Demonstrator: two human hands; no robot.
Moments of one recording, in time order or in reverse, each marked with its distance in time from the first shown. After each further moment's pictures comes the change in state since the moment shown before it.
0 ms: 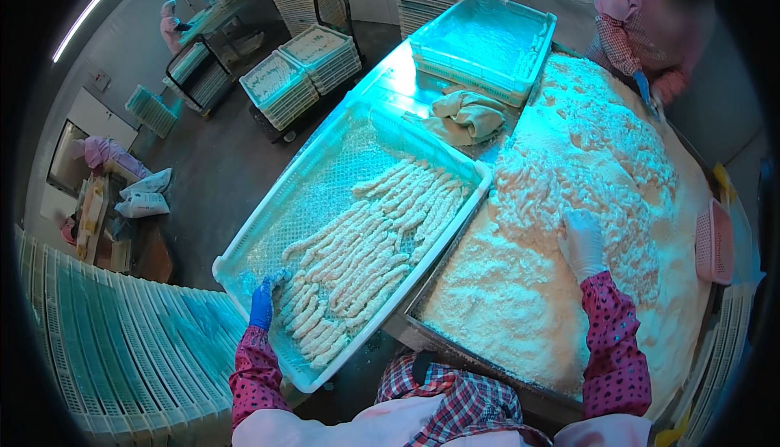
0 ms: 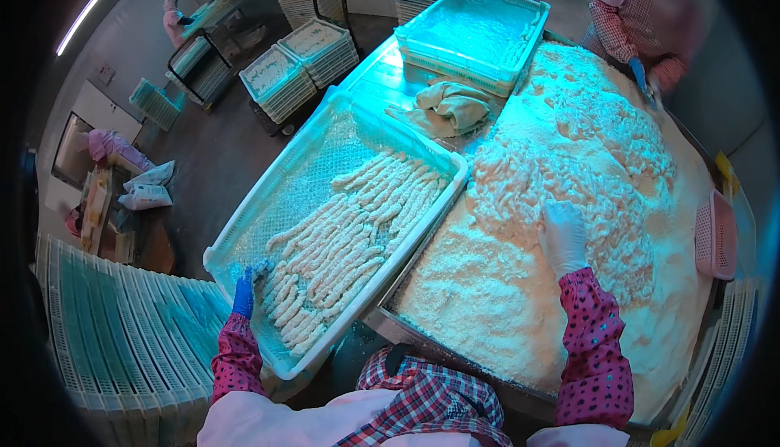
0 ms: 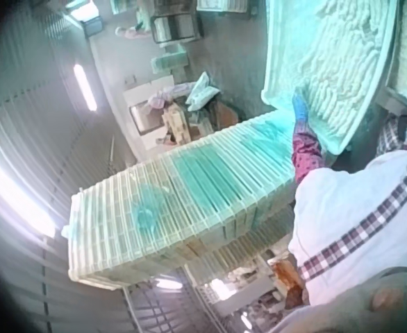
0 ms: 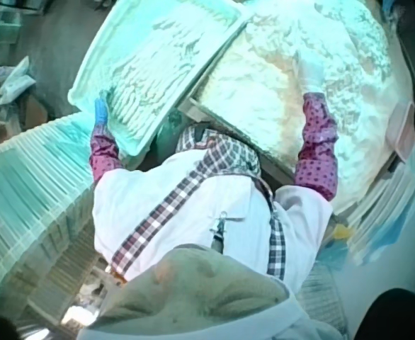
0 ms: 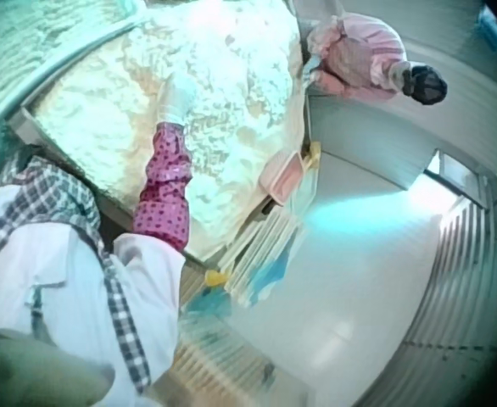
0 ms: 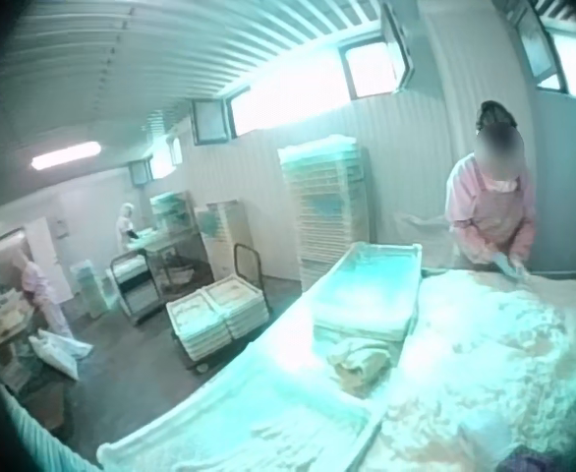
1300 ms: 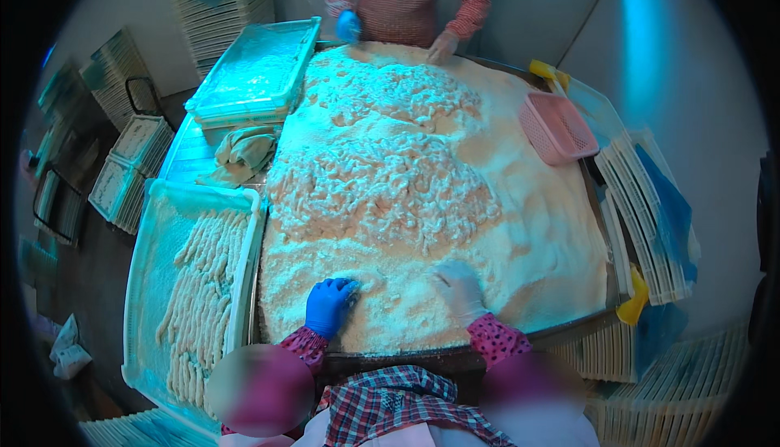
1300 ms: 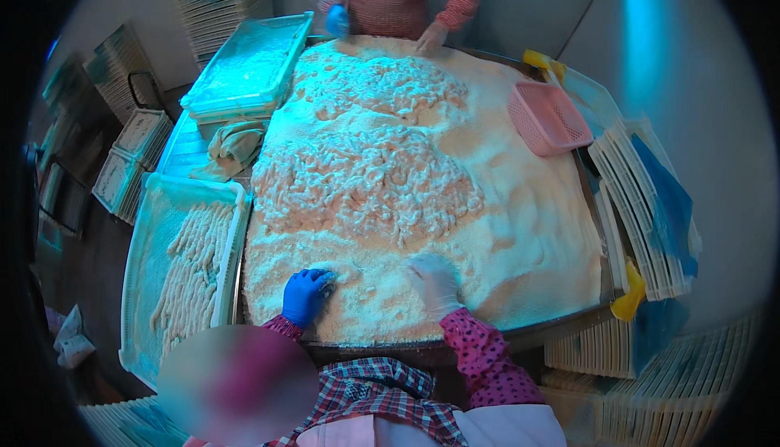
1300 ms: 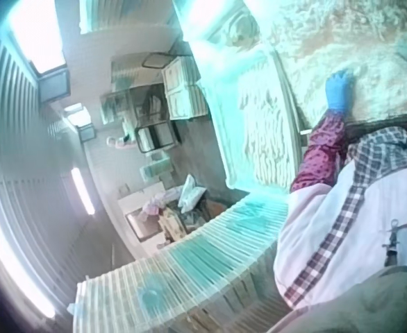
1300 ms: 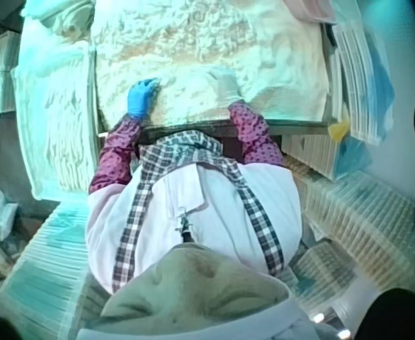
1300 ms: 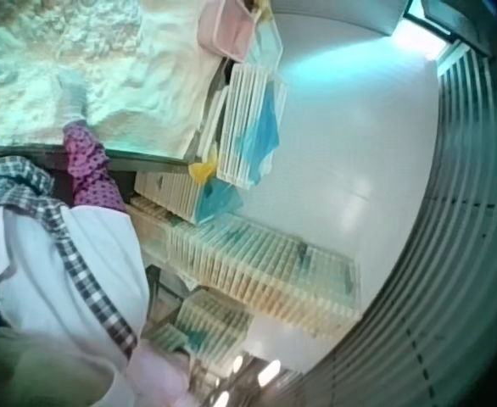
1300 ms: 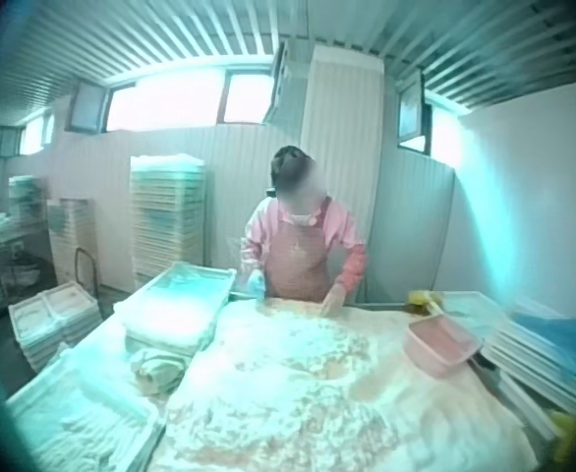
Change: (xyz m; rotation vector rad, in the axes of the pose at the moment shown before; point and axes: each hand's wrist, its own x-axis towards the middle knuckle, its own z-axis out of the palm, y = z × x) left_hand -0.133 0.081 0.446 0.602 -0.686 1.292; right_hand -0.246 0.037 -0.040 0.330 -0.170 0.485
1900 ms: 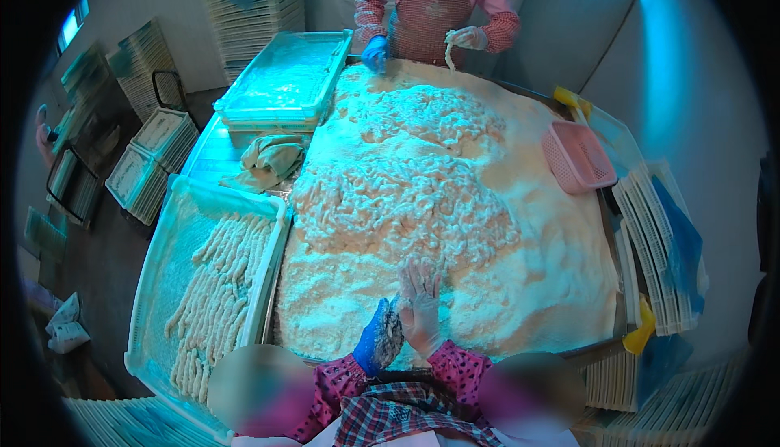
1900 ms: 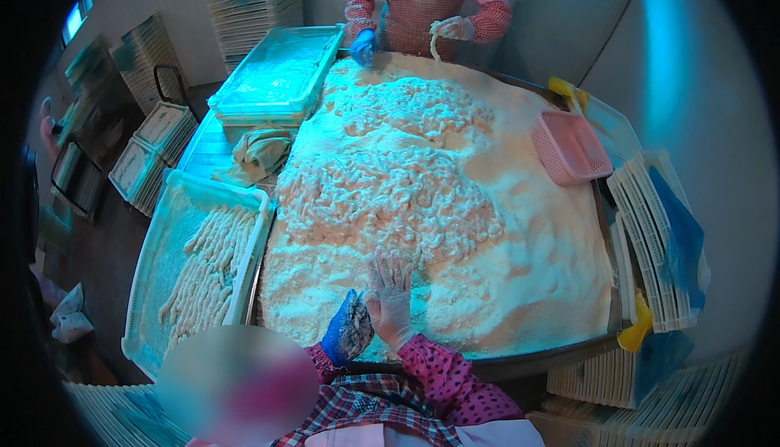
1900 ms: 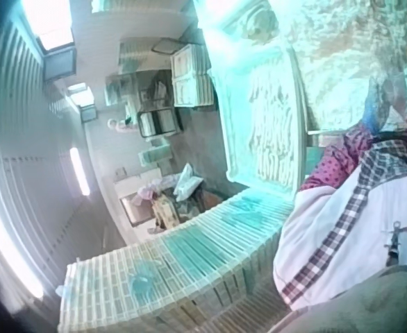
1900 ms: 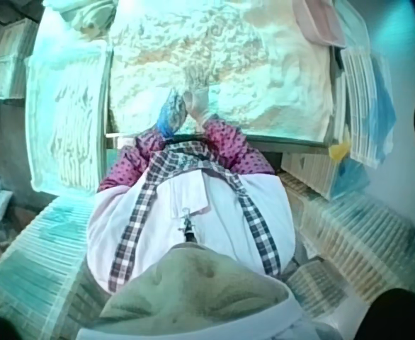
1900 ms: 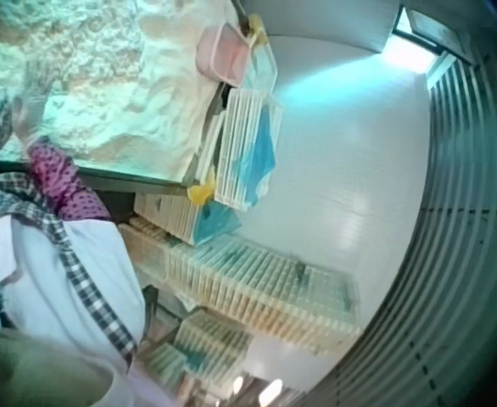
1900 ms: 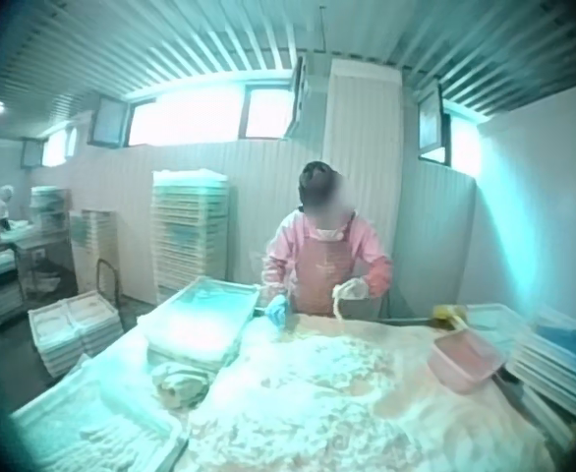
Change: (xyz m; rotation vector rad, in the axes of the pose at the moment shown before) left_hand 0.011 0.085 0.025 -2.090 0.242 -0.748; right_hand 0.027 -0.127 0.006 0.294 0.228 -0.285
